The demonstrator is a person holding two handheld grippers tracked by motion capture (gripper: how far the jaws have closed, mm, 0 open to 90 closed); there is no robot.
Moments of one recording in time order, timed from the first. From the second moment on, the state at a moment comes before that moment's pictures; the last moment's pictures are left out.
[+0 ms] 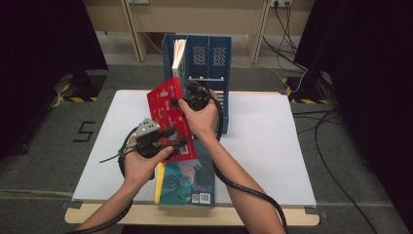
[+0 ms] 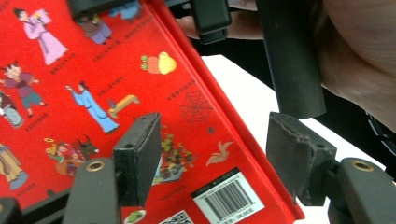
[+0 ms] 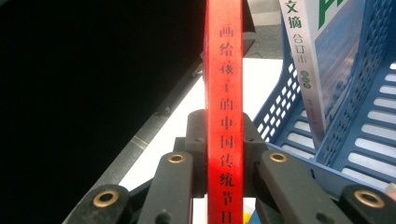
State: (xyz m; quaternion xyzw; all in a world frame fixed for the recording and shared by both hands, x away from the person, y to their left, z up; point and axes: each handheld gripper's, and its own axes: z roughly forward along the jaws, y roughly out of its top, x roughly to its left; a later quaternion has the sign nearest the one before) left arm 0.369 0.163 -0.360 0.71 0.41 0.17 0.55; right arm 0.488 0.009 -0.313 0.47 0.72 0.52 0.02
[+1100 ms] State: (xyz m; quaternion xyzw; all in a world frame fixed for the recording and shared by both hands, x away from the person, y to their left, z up) left arm 0.384 0.165 -0.396 0.74 0.42 0.24 0.47; right arm 0.463 0.011 -0.301 0.43 0.74 0.51 0.08
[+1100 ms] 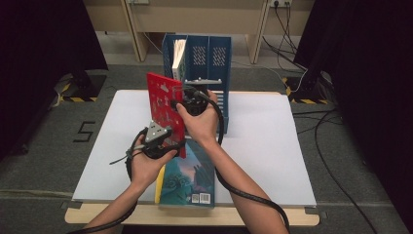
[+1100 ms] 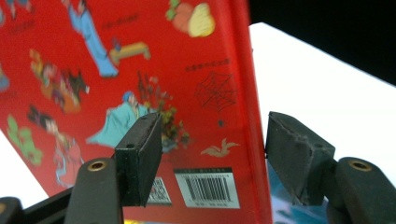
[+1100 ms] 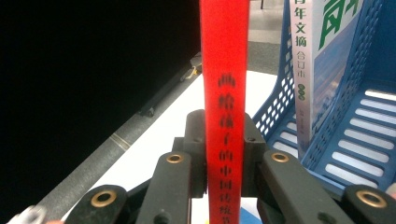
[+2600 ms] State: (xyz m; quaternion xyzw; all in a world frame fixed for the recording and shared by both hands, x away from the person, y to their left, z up) left arm 0.384 0.167 -0.392 0.71 0.42 0.33 0.46; right arm 0.442 0.033 -0.317 0.45 0.75 0.48 0.07
